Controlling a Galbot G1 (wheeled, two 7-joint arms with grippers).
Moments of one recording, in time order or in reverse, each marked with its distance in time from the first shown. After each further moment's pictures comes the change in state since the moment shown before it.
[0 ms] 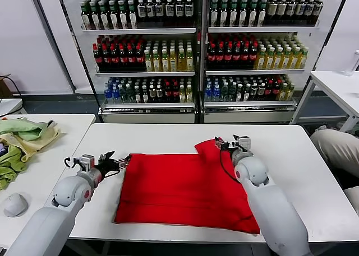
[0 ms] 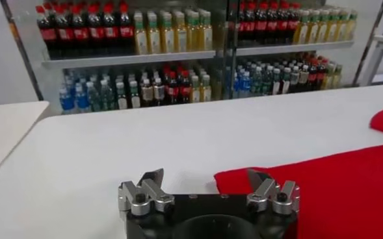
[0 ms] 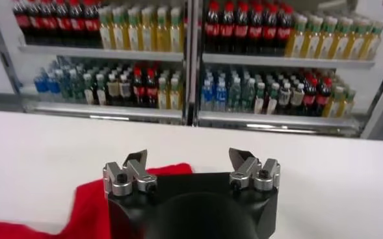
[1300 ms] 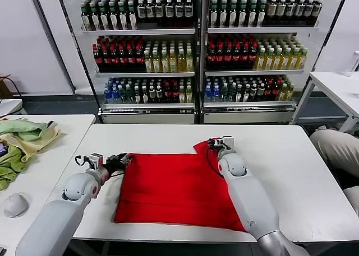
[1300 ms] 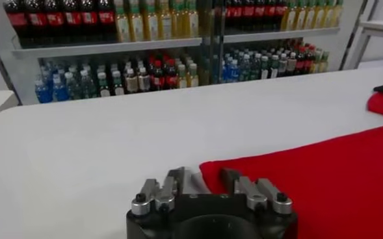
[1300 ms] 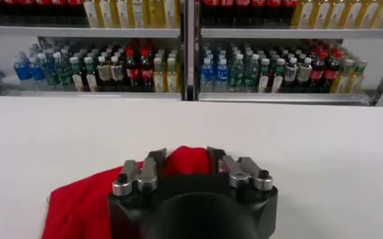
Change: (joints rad) left arm -0.046 -0.029 0.054 0.098 0.040 -0.022 0.067; right arm 0.083 0.116 0.011 -0.244 -0.054 0.069 -0.023
